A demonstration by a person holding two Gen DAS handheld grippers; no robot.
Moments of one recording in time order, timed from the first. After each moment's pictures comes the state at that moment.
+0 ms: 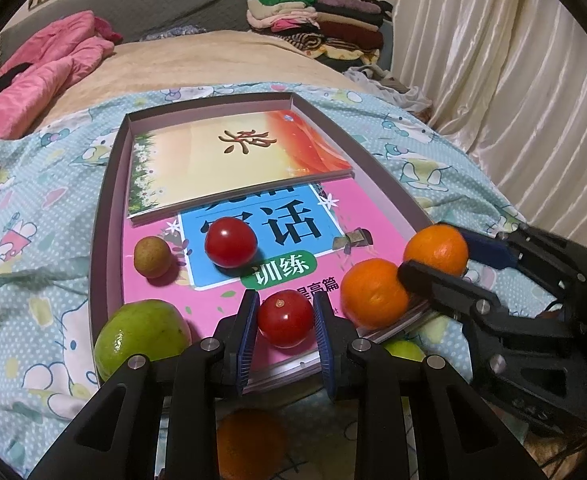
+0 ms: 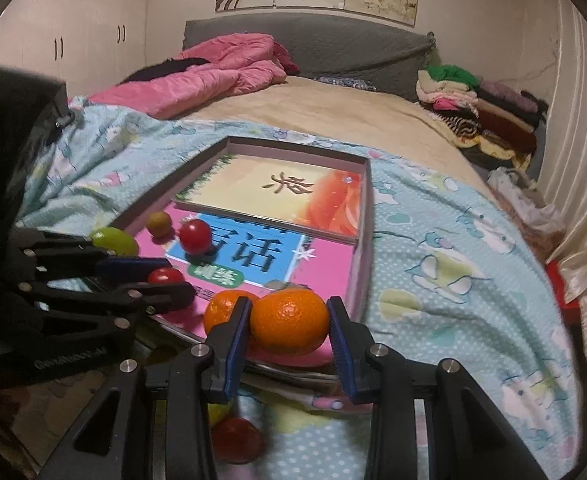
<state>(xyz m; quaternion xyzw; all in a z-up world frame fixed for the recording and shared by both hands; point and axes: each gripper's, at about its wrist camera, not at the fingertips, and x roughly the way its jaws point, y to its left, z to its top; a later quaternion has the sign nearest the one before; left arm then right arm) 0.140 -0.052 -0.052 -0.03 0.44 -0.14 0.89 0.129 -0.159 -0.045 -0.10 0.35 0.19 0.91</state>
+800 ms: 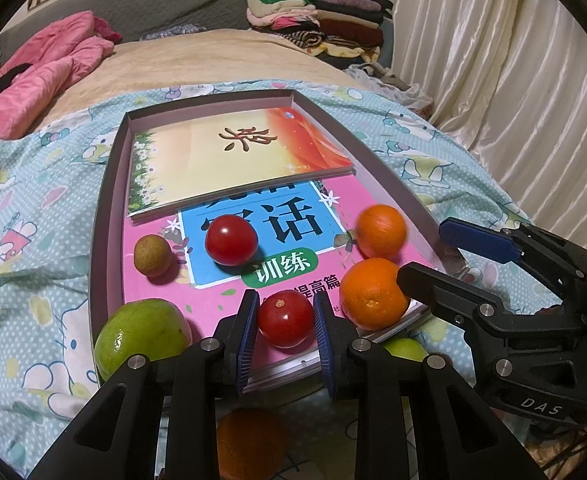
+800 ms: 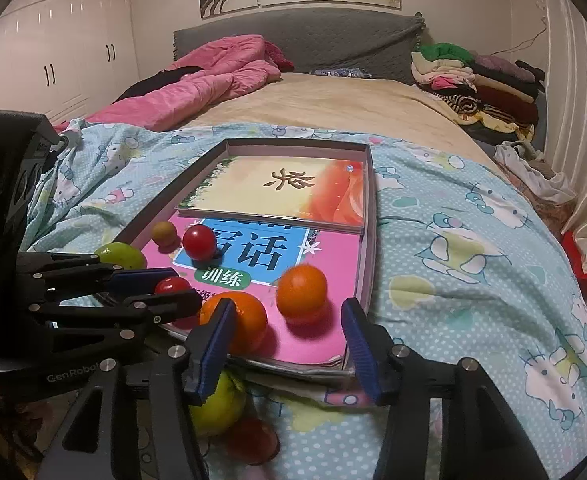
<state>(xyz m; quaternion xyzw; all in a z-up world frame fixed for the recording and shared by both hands) 0.140 -0.053 -0.054 -0.02 0.44 -0.14 0.89 0.134 -0.168 -0.048 -0.06 0.37 0.19 0.91</state>
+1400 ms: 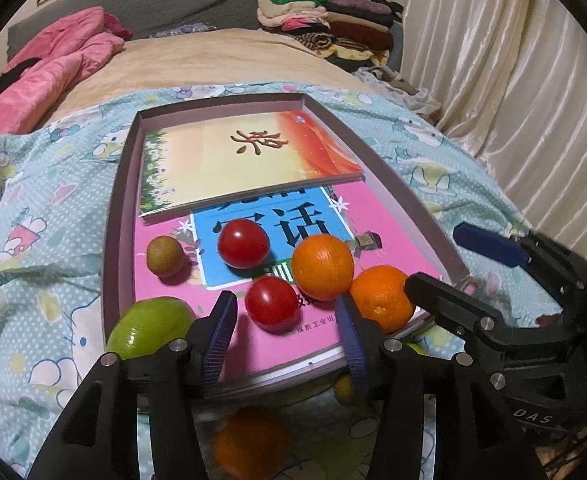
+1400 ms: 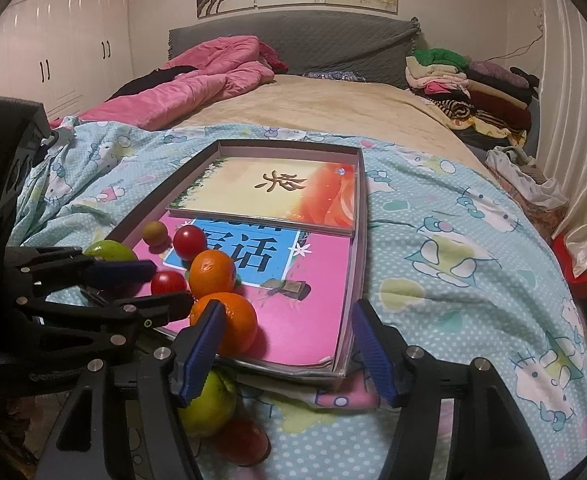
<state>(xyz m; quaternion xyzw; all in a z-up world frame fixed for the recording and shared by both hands) 0.142 -0.046 -0.049 -0.04 0.44 -0.12 0.89 0.134 -0.166 -0.048 -0.08 0.36 0.17 0.91</state>
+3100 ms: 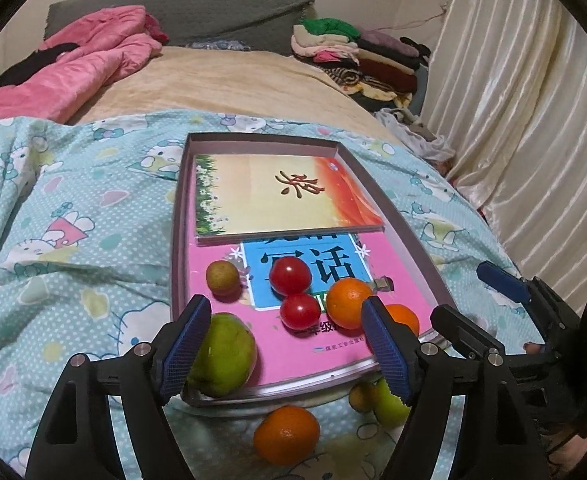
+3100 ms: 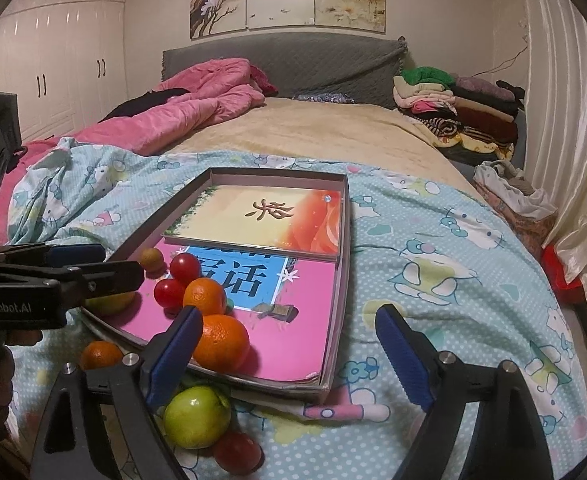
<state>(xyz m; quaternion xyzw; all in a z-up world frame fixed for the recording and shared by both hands) 0.127 -0.008 -0.020 -0.10 0.40 -0.09 0.91 0.126 -0.172 -0.034 -0.07 0.32 0.16 0.93</state>
